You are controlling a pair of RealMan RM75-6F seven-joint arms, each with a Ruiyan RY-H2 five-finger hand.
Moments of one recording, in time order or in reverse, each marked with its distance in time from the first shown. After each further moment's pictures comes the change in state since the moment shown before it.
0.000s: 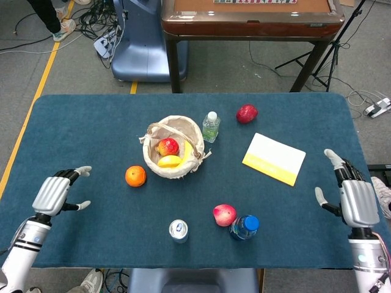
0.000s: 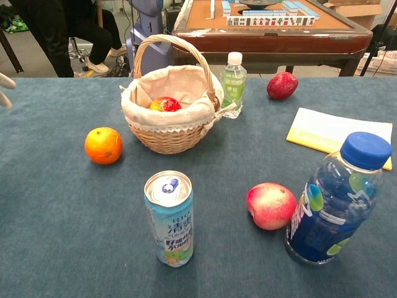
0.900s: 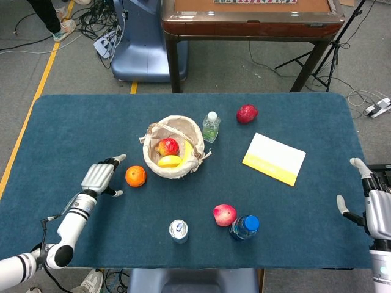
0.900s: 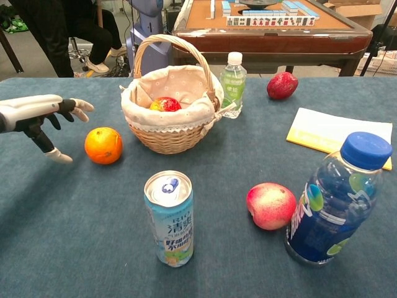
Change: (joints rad) left arm -0.301 -0.245 -0.082 0.116 -0.512 -0.324 0.404; right arm -0.125 0.033 0.043 0.046 -0.006 -0.016 0.133
